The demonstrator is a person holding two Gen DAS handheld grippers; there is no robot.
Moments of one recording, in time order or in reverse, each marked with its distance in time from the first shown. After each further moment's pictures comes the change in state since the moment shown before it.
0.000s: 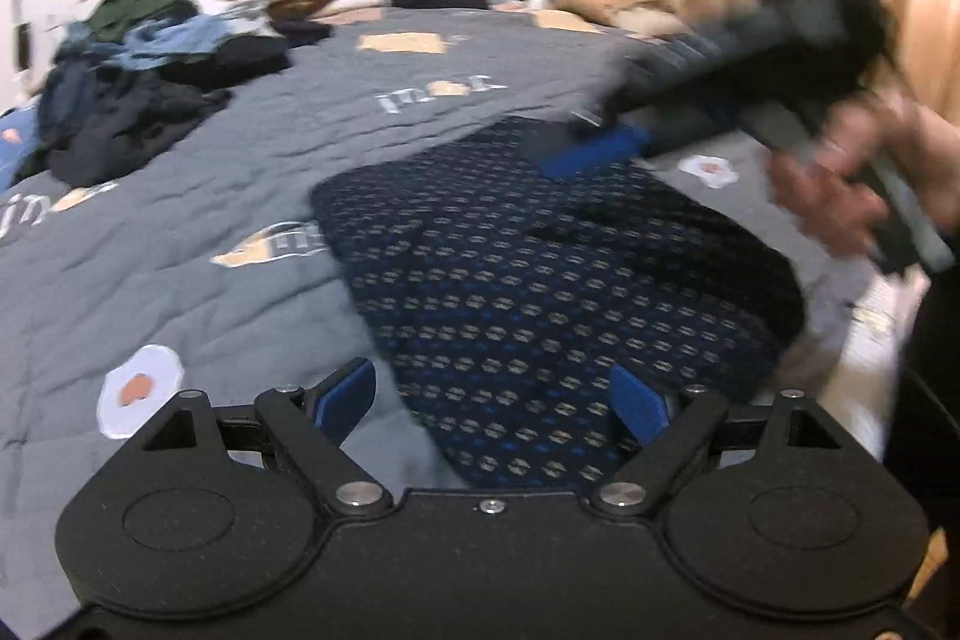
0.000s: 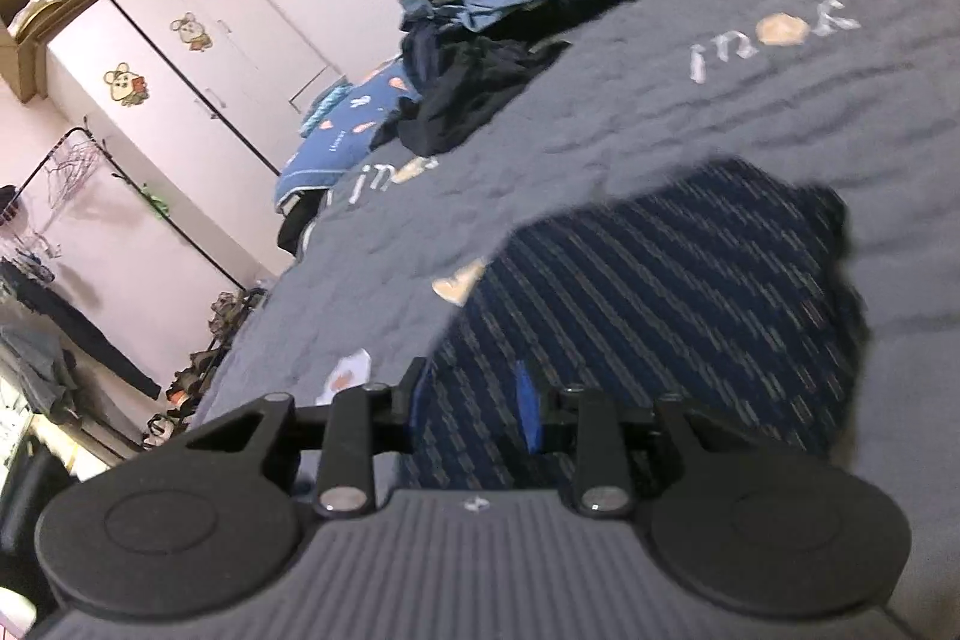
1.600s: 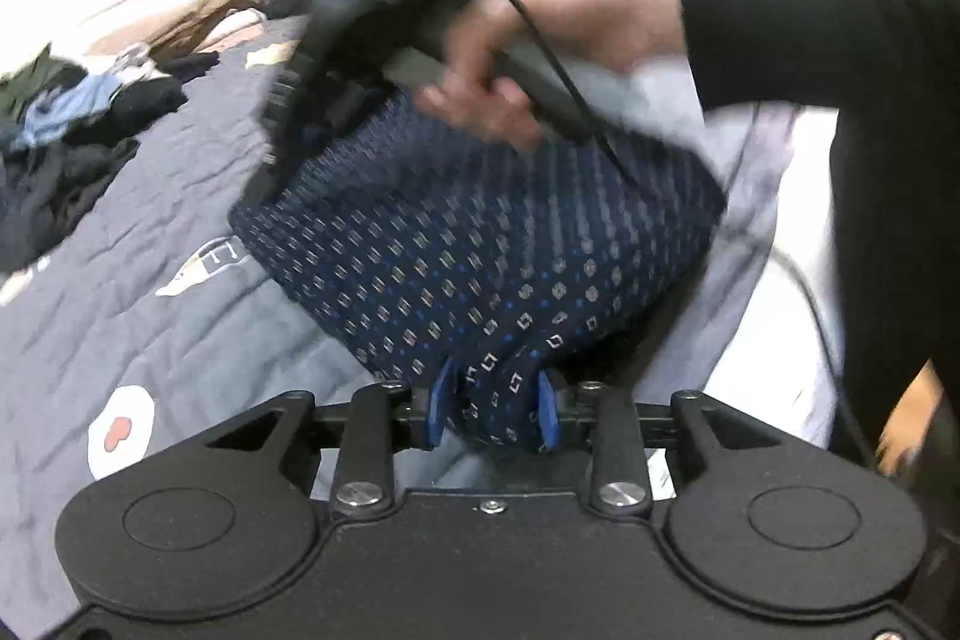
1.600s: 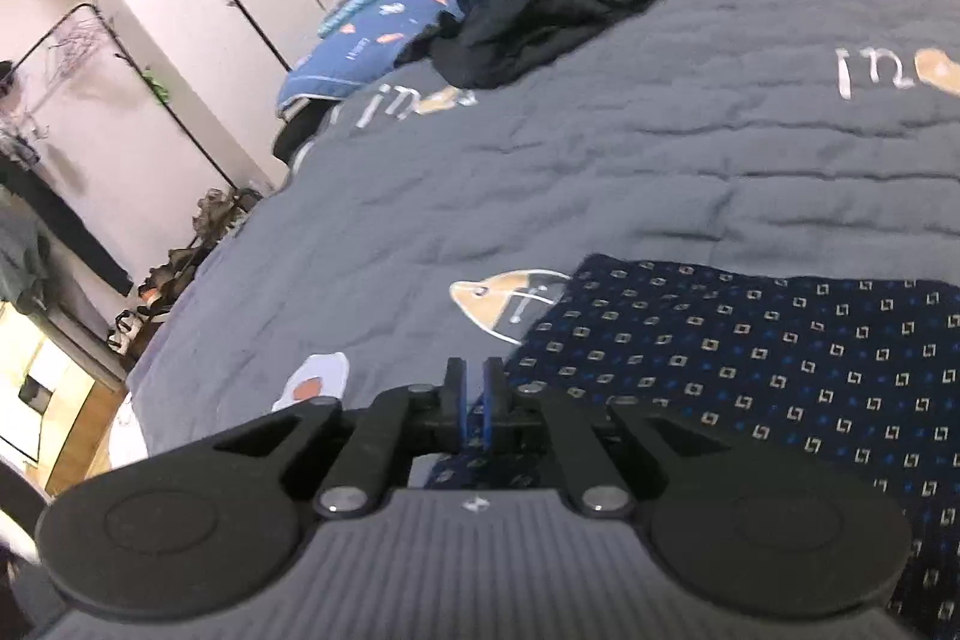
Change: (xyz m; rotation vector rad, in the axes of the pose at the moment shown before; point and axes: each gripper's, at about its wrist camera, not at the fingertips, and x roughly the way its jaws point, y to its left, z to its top) left arm -0.014 0.008 -0.014 0.161 0.026 -0.130; right arm 0.108 0.027 0.035 -0.179 0.157 -0.021
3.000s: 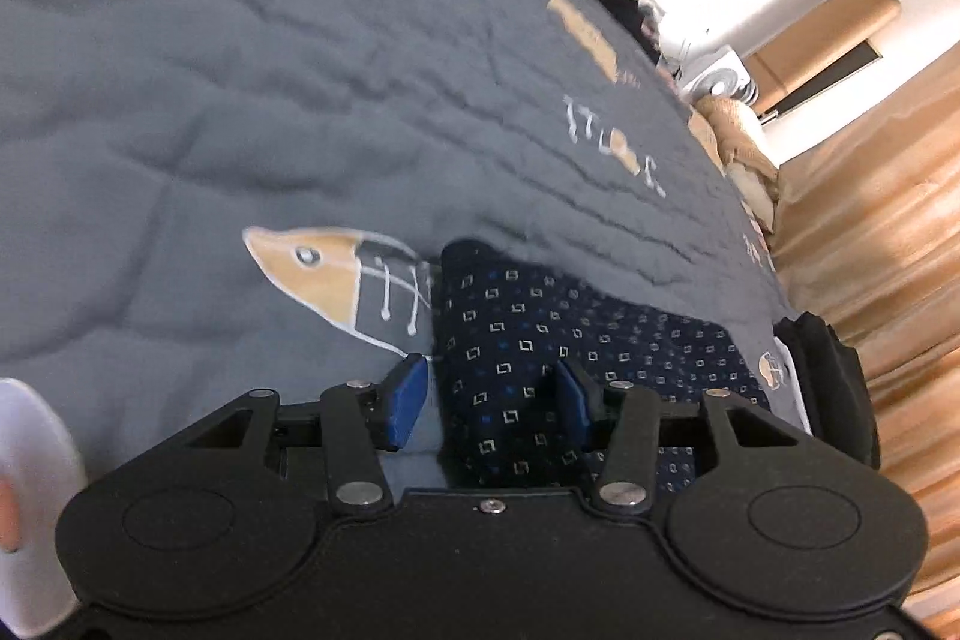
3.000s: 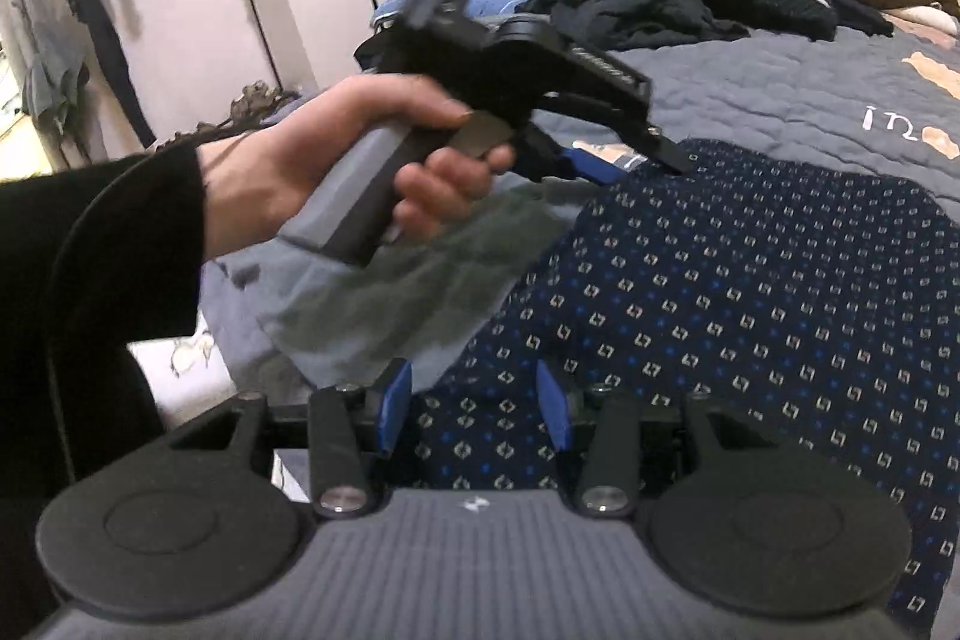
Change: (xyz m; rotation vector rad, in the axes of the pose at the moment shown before) left arm 0.139 0.202 0.029 -0.954 -0.040 -0.036; right arm -0.056 0.078 -0.131 -0.328 0.023 -0.049
